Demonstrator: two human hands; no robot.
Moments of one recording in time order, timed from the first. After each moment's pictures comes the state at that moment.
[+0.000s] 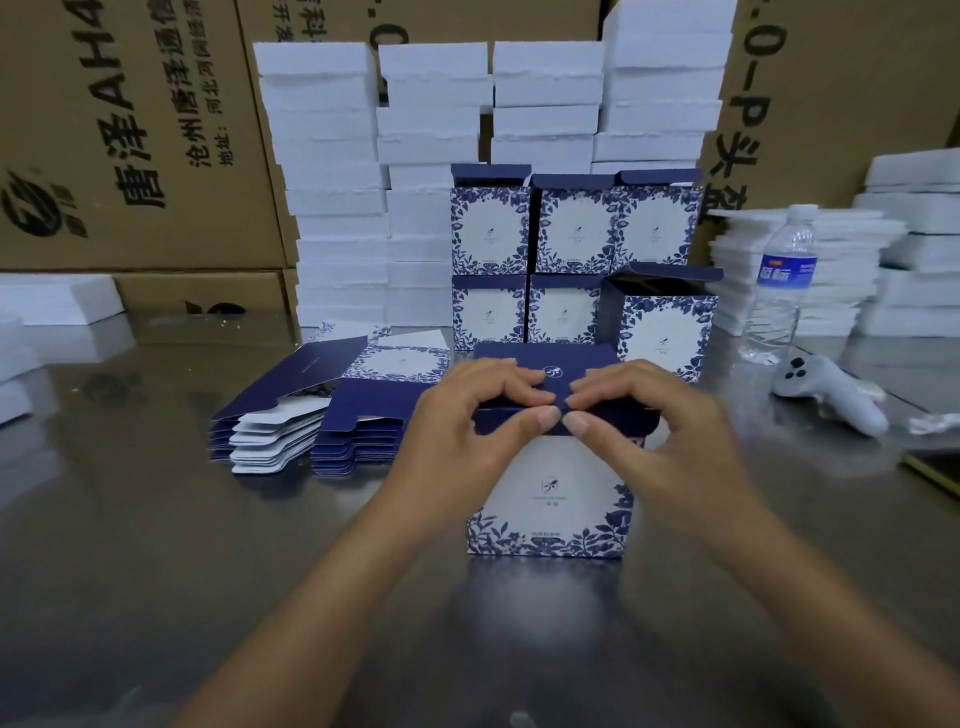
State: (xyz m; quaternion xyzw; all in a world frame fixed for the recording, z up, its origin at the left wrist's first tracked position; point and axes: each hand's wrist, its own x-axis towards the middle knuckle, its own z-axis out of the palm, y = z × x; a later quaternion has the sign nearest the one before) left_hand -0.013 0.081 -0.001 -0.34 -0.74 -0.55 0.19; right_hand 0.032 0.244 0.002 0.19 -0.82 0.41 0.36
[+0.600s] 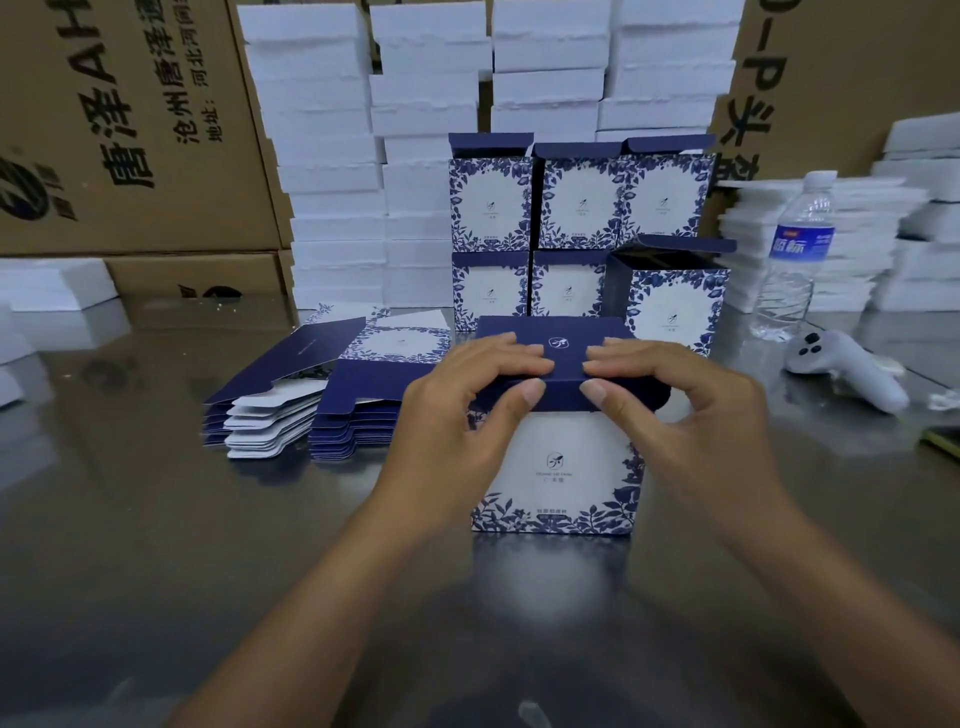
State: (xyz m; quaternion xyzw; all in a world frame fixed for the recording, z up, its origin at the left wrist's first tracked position) left_hand -0.019 0.079 -0.015 -0.36 -0.73 -0.52 0.27; right_hand 0.021 0.248 -0.011 0.18 -0.78 0.40 0.45
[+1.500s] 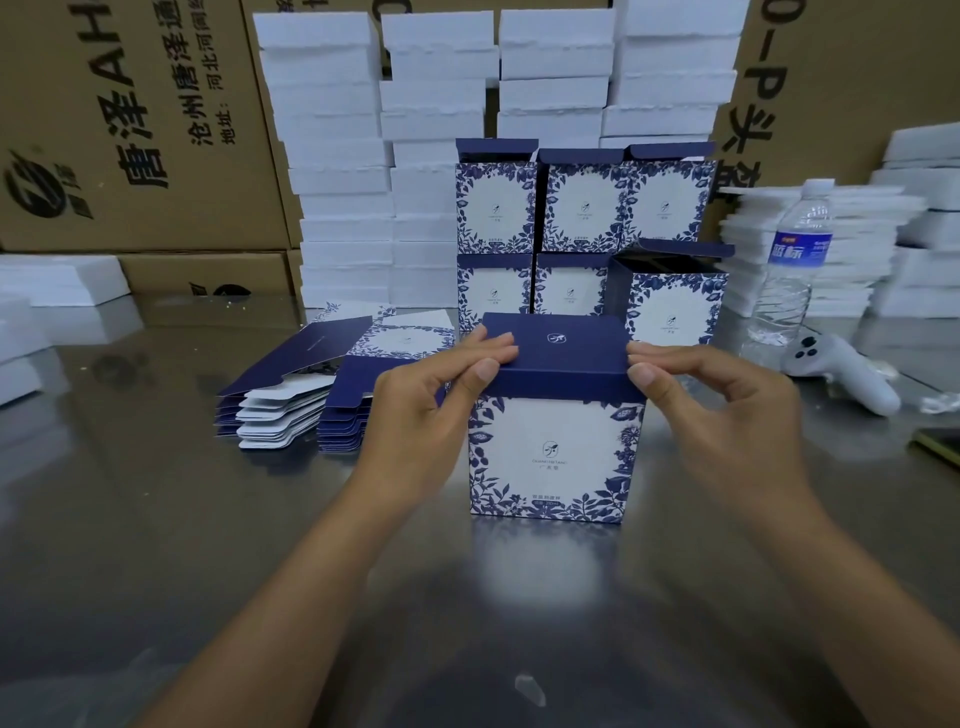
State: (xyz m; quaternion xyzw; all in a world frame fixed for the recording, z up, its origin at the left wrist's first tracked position) left_hand -0.027 0.065 -0.018 -0.34 -0.70 -0.59 0.21; right_hand 0.026 0.267 -0.014 0.13 -0.74 0.50 0.44
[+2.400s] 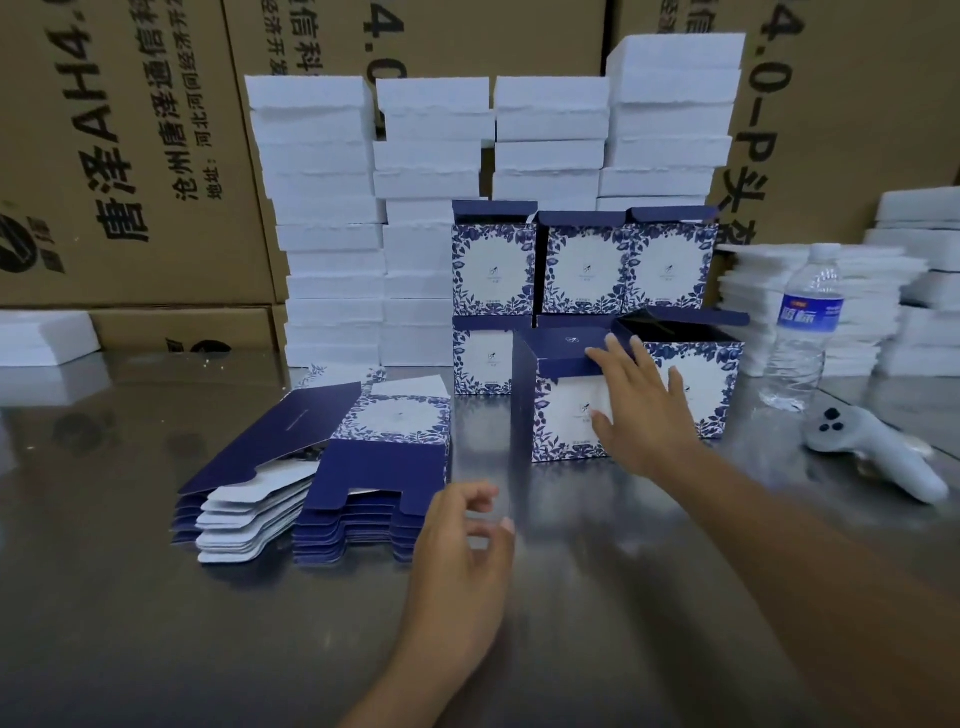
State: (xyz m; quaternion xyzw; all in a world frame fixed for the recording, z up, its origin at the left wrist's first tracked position) left_hand -0.064 0.092 -0.069 -0.16 -0.77 -0.60 0.16; right_hand -0.138 0.301 -0.007 -0.05 -0.97 0.03 0.24
